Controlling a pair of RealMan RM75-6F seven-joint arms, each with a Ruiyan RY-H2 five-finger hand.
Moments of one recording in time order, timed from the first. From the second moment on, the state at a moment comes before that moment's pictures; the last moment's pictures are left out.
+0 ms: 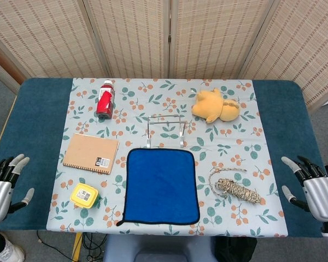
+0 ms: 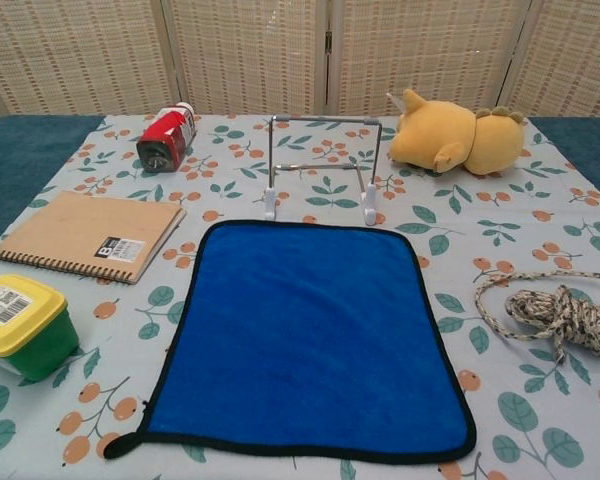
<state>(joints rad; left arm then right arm) -0.10 -1.03 -0.06 -1.74 1.55 1.51 0.01 0.06 -1.00 0.03 -1.69 -1.64 1.55 0.03</state>
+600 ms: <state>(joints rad) -0.21 -1.03 0.01 -1.65 1.84 1.47 -0.11 0.11 -0.99 -0.01 -1.71 -1.74 1.50 0.04</state>
